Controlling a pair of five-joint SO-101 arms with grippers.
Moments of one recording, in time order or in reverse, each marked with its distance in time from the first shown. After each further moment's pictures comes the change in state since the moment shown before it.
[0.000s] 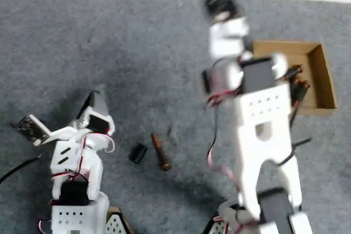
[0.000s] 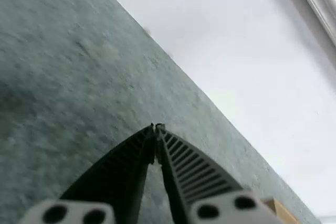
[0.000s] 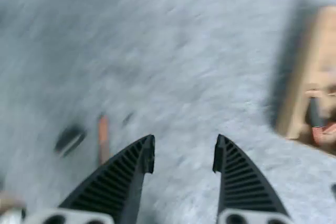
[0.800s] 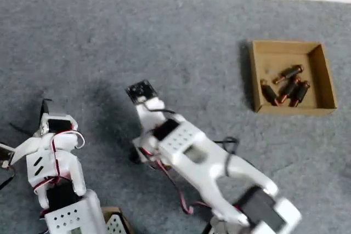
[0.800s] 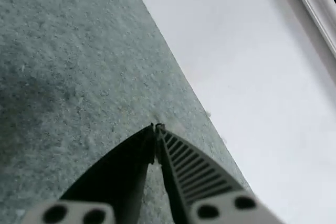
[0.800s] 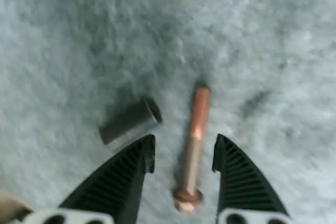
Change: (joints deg) left arm -21.9 0.0 0.0 0.0 4.3; right arm -26.5 9.0 46.7 -46.2 -19.2
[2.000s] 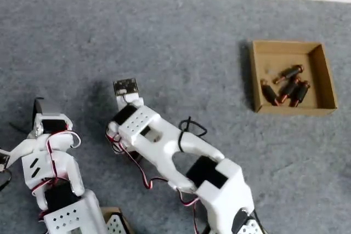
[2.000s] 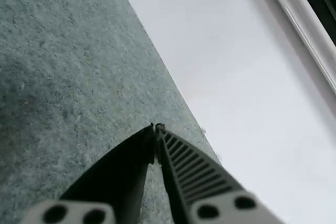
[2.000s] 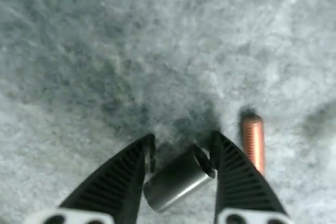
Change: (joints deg) left arm -2.4 0.0 0.0 -3.1 0.2; right arm -3.6 31.5 -29.5 13.8 -18.5
